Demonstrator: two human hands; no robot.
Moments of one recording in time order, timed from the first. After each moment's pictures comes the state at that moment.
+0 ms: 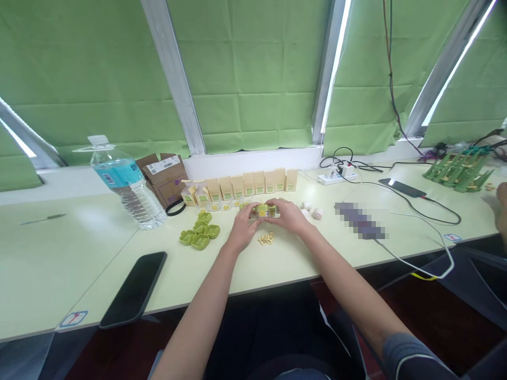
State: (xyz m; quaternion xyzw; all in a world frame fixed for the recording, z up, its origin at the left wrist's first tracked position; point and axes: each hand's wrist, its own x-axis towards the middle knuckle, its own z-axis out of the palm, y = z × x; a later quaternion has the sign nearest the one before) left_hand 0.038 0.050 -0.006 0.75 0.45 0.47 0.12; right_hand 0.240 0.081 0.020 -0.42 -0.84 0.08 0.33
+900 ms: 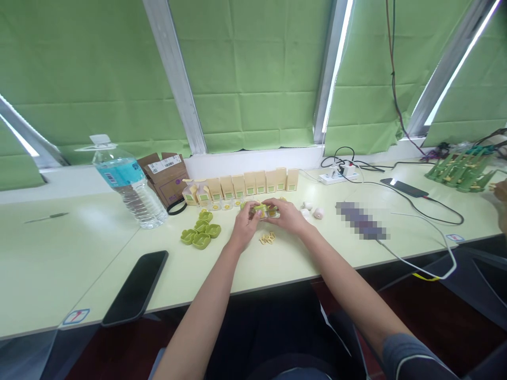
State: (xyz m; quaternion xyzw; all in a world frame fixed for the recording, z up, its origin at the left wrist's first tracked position) left_hand 0.045 0.043 0.002 0.69 0.45 0.52 0.23; right_hand 0.236 0.083 0.015 -0.33 -0.85 0.14 0.38
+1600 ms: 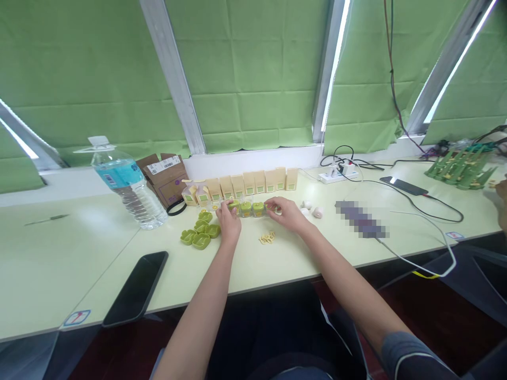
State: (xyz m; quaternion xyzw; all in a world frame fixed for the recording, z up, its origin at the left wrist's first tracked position) left_hand 0.017 0.064 -0.010 0.50 0.65 0.57 0.10; right_hand 0.237 0.086 0.013 -0.33 -0.83 0.15 0.43
